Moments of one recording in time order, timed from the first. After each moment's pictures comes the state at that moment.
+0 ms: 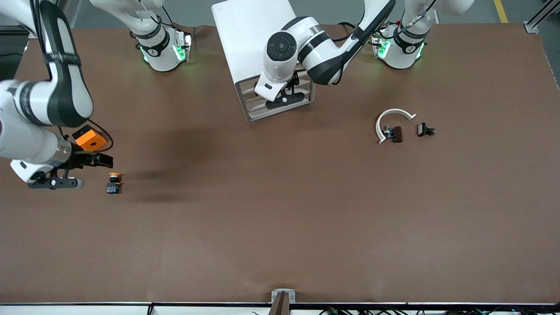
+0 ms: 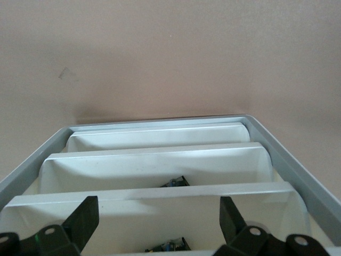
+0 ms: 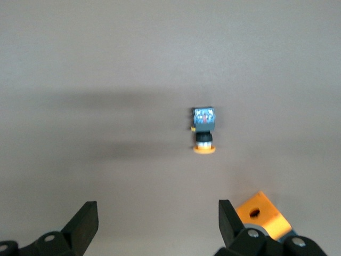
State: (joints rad) left arm -0.62 0.39 -0.40 -1.81 -0.16 2.08 -1.19; right arm -0.02 0.17 -0.04 -1.86 -0.04 1.92 -0.07
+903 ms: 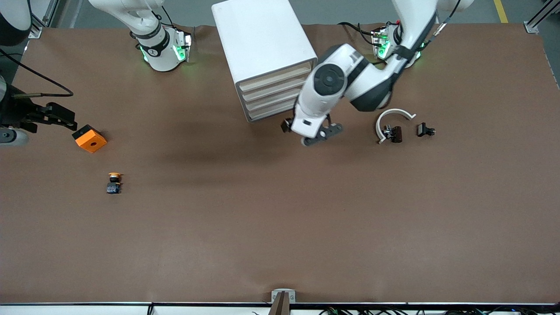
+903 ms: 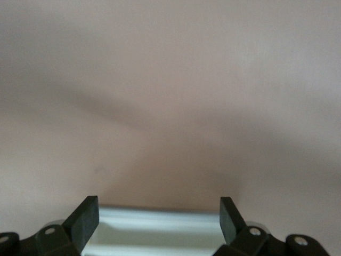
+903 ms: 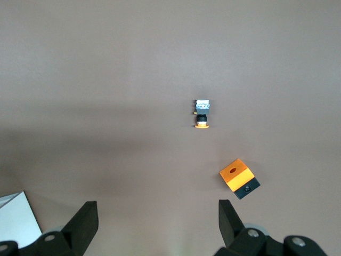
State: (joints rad) left arm -0.33 0.38 -0.41 -1.76 -0.05 2.09 -1.14; right arm 0.04 0.10 -0.04 -1.46 -0.04 1.49 -0.06
